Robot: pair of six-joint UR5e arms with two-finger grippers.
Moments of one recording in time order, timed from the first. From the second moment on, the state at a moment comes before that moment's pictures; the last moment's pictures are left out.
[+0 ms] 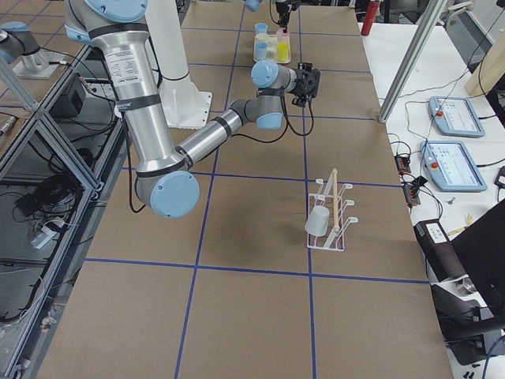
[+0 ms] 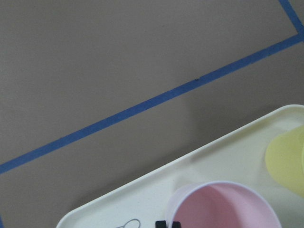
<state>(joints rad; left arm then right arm) -1.11 -1.50 -1.68 -2.18 -2.12 -0.36 0.87 -1.28 1.87 -0.58 1.81 1.69</state>
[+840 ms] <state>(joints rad) -1.28 -1.64 -1.76 -2.15 -2.10 -0.66 0.87 -1.28 1.89 -0.58 1.81 1.69</state>
